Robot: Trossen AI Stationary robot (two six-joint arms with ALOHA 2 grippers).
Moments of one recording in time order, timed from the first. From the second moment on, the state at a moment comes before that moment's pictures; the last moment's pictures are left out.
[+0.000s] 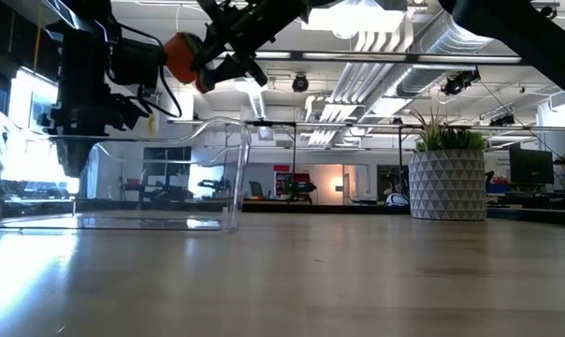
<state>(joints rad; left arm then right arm) 0.46 1.17 0.70 -1.12 -0.11 -0.47 -0.25 2.27 2.35 -0.67 -0.09 0.36</state>
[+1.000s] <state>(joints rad) 0.46 1.06 1.06 -1.40 -0.30 -0.37 -0.20 2.17 2.36 -0.85 0.07 0.38</state>
